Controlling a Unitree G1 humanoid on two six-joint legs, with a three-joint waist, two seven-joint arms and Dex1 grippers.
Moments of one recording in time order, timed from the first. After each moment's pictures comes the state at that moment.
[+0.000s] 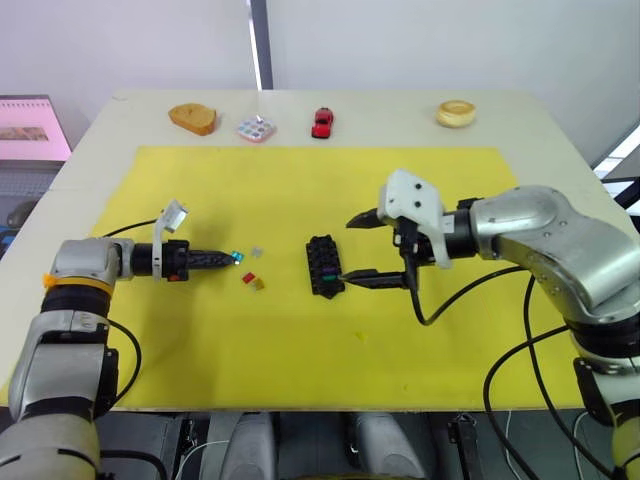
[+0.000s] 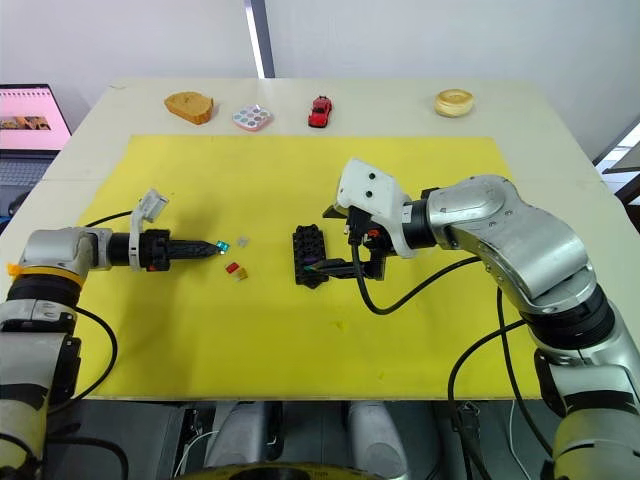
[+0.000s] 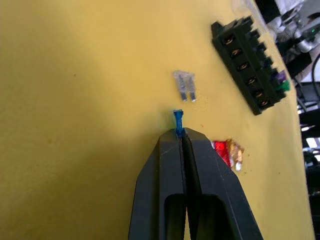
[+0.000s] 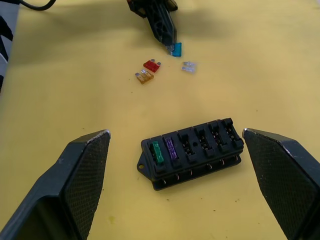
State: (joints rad) left arm -0.78 0.71 -0.01 0.72 -0.30 0.82 -1.51; right arm -0.78 -0.81 0.23 -0.49 0.54 1.00 0.94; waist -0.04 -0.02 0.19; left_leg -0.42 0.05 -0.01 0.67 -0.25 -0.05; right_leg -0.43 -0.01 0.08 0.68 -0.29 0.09
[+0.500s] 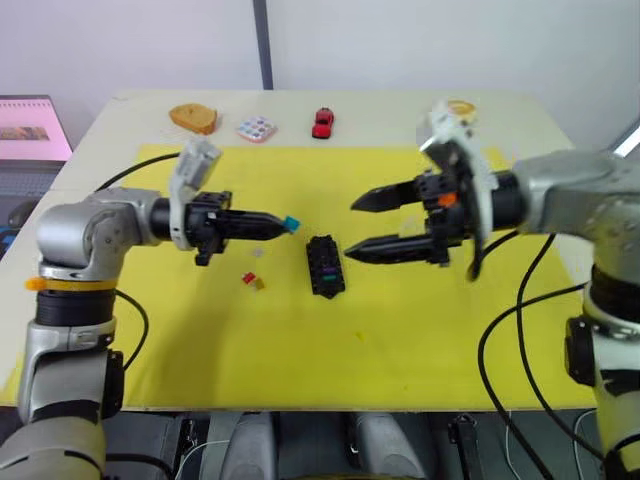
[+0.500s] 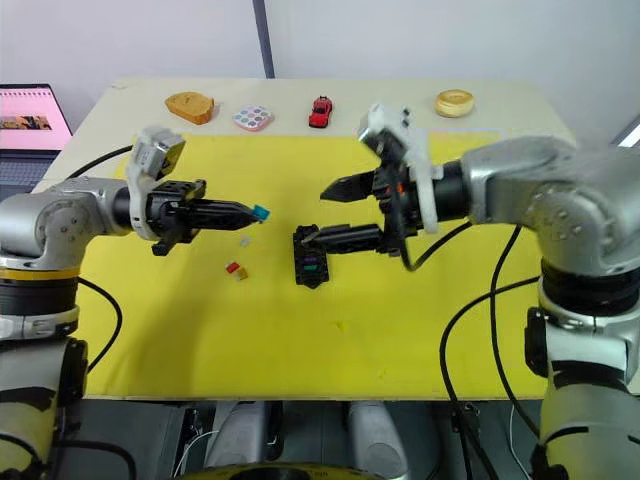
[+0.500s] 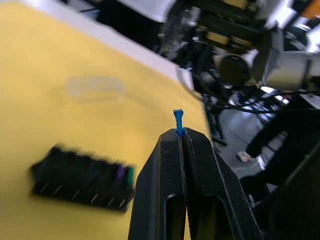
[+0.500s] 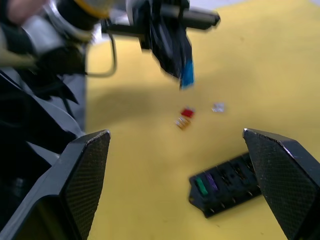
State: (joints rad) left arm -0.77 0.66 0.07 -0.04 -0.69 1.04 -1.40; right arm -0.99 -0.73 -0.09 -0.37 0.97 1.50 0.88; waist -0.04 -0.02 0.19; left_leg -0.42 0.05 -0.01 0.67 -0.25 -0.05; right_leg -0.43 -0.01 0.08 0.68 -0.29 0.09
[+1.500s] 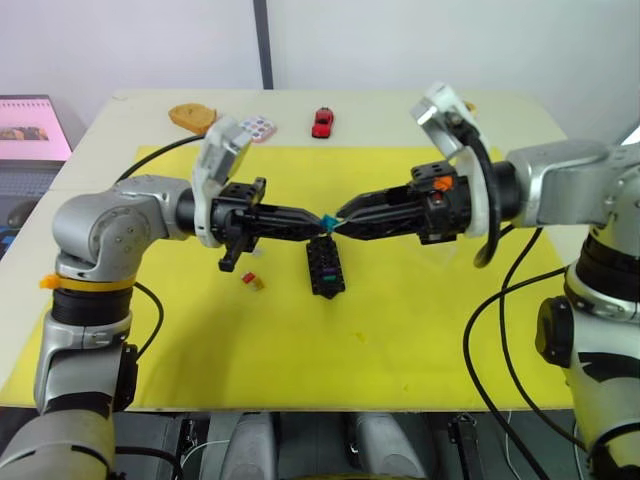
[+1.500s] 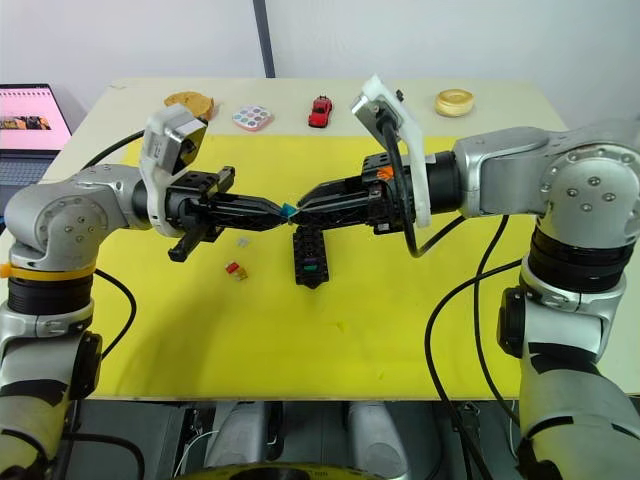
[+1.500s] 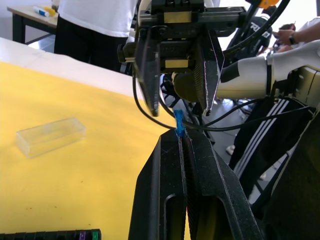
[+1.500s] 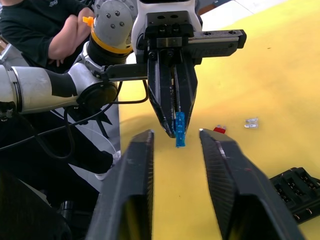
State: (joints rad) left arm -0.81 0.62 0.02 -0.12 -0.84 1.01 -1.30; right arm -1.05 -0.63 -0.15 -0.28 1.20 1.61 0.63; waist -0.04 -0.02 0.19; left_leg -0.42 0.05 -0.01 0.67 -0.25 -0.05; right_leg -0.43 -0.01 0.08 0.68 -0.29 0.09
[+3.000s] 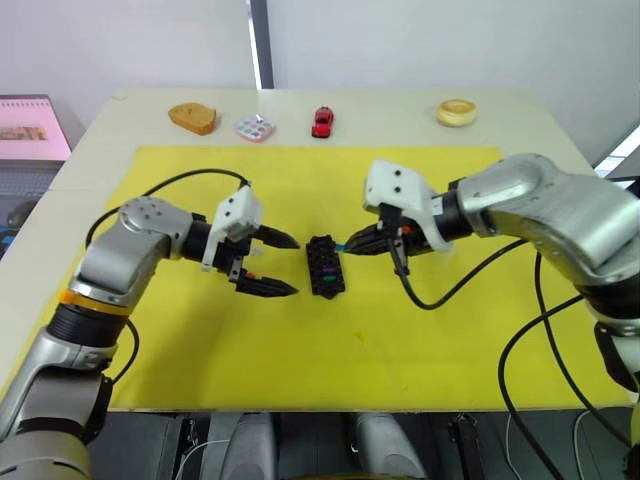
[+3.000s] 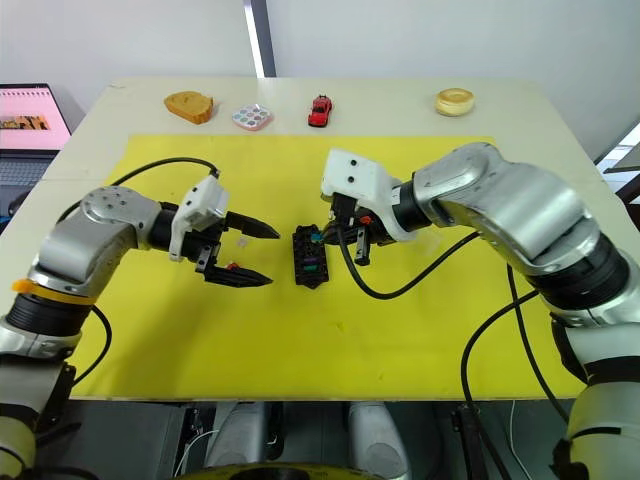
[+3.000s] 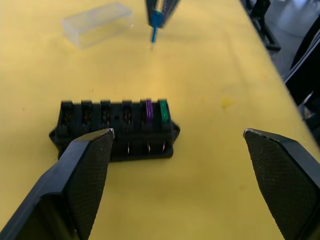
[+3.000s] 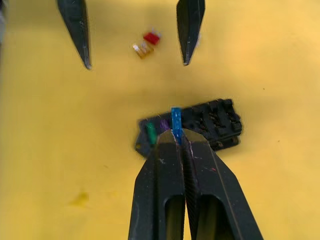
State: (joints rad) left arm -0.66 0.72 -0.23 -0.01 -0.40 0.47 -1.37; right arm -1.04 -0.90 0.53 -0.32 0.52 0.96 0.95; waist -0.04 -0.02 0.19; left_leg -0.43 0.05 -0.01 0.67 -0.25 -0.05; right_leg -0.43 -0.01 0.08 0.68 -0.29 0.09
